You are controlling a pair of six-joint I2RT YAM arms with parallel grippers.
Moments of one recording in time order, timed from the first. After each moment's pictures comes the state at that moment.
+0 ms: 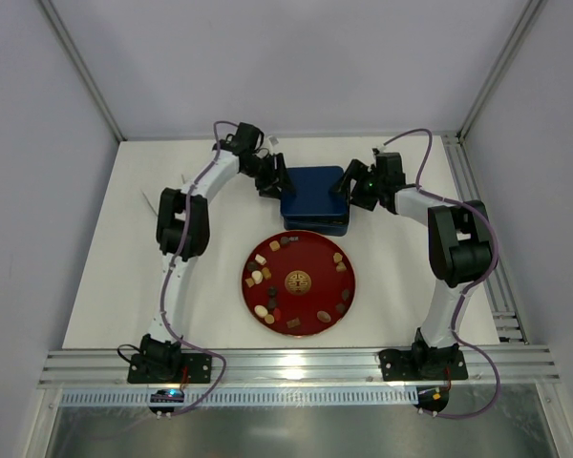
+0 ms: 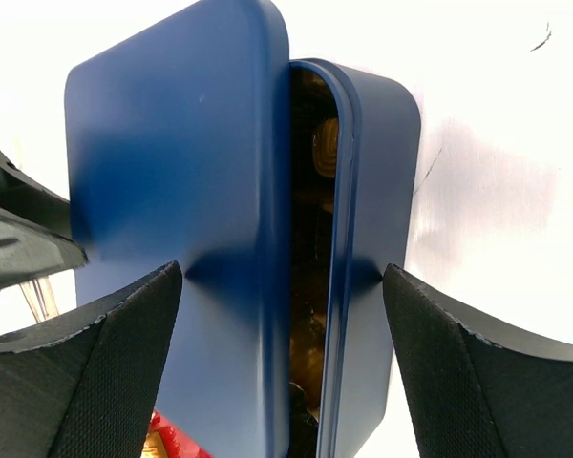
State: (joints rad) left arm -0.33 2.45 2.16 -0.76 0.67 -0.49; right arm 0.17 1.92 1.19 0.05 -0.34 0.63
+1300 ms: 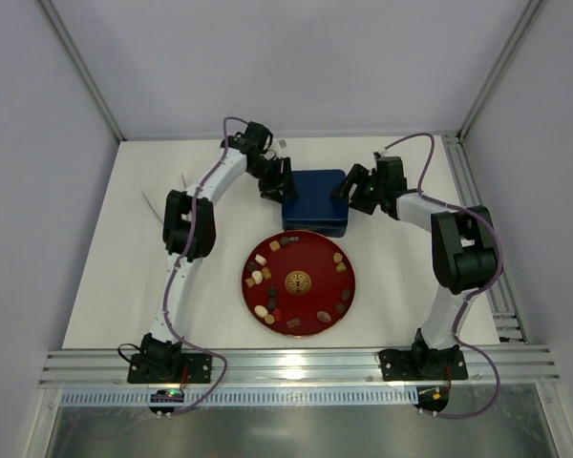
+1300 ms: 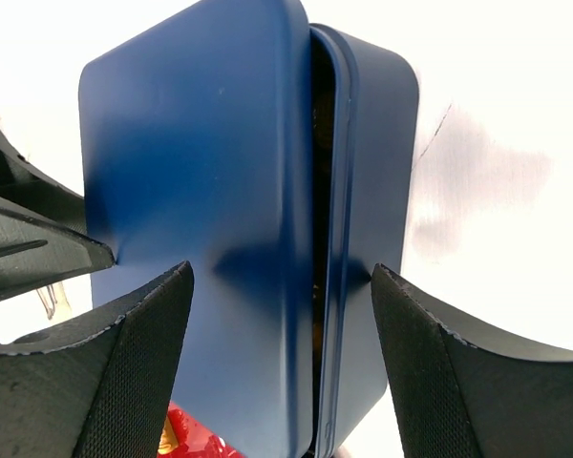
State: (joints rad) left arm -0.38 2.48 2.28 -0.94 0.58 -0.36; right arm 0.18 1.86 1.12 0.06 -0.33 0.66
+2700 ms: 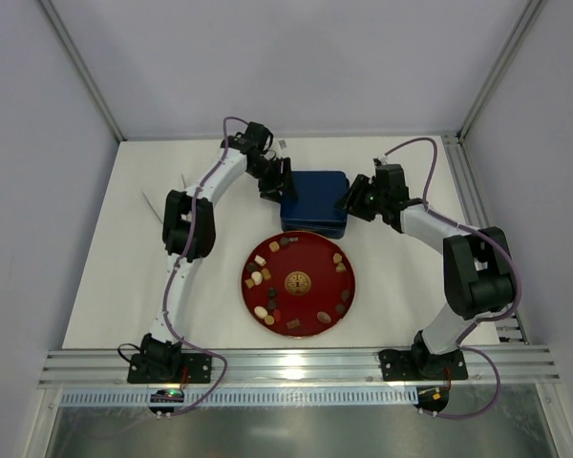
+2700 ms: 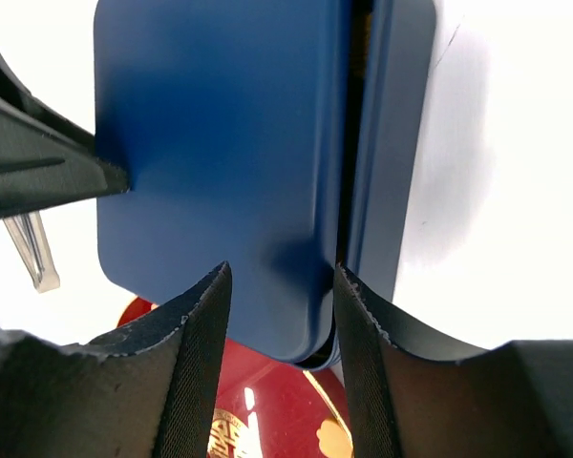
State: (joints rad) left arm -0.39 2.48 2.27 -0.94 0.56 -0.36; right arm 0.23 1.67 0.99 0.00 -0.26 0.64
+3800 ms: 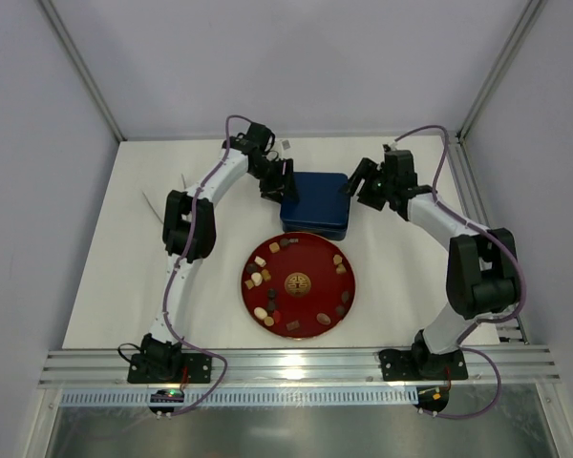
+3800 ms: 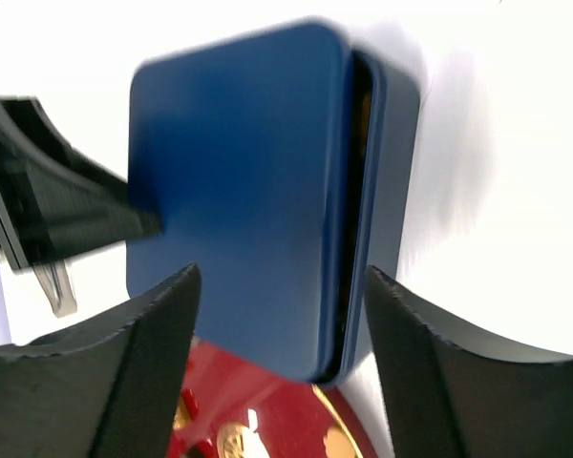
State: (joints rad) left arm -0.40 2.47 2.25 -0.93 0.56 -0.31; right arm 0.20 1.64 1.08 -0.11 -0.24 0.62
